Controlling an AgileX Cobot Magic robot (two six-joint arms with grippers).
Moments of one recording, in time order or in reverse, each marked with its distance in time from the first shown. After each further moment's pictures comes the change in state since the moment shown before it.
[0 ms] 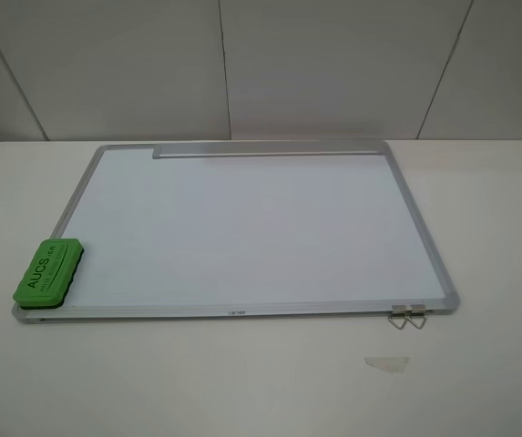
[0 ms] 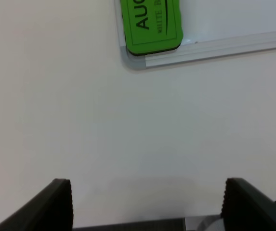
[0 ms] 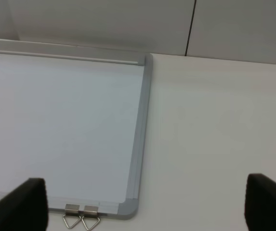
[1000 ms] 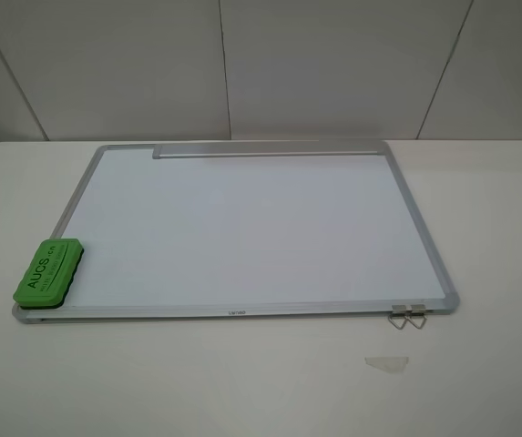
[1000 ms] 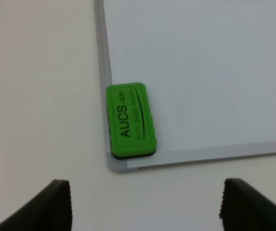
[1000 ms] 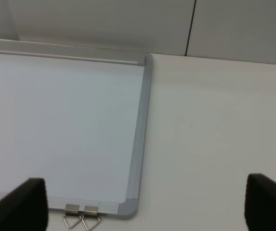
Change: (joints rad) left arm 0.000 -0.585 0.115 -0.027 -0.087 -0.034; right arm 0.000 0.000 0.000 0.000 0.000 0.000
